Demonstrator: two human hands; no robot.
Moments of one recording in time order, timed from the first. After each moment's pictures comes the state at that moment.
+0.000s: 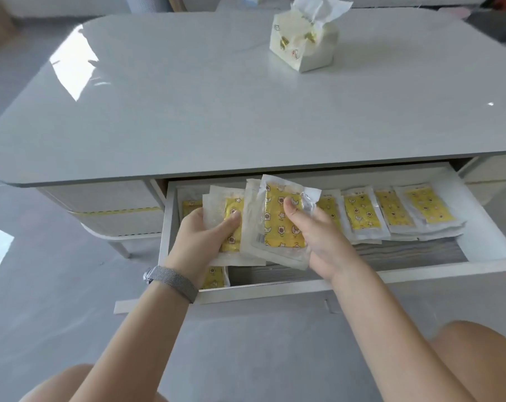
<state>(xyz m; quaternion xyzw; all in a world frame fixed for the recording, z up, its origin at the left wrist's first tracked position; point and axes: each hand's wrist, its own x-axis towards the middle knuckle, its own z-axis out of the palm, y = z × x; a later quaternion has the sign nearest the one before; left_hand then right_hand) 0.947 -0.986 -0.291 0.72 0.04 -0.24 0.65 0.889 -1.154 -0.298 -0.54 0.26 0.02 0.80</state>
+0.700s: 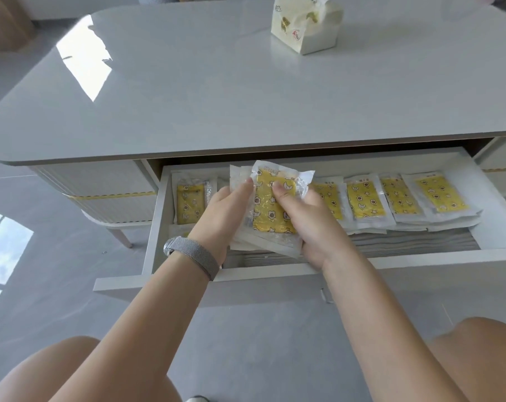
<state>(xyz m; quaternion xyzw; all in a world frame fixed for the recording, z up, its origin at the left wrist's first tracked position) 0.944 -1.032 -0.307 0.72 0.05 -0.29 0.62 0.891 -1.157 -0.321 -0.59 0.22 0.00 0.78</state>
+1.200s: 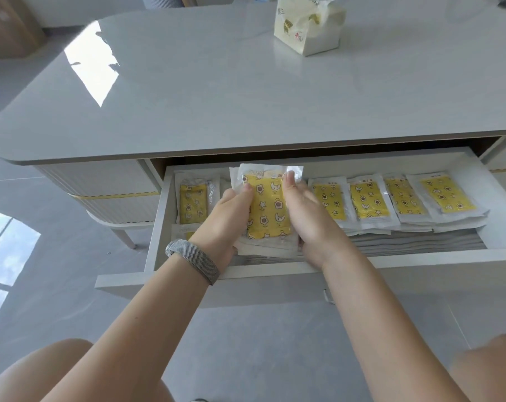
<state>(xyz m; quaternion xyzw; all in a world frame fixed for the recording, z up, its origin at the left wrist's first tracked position) 0.931 -1.033 -0.299 0.71 0.04 -0.29 0.63 0.890 -1.157 -0.315 -0.64 0.23 0.05 0.73</state>
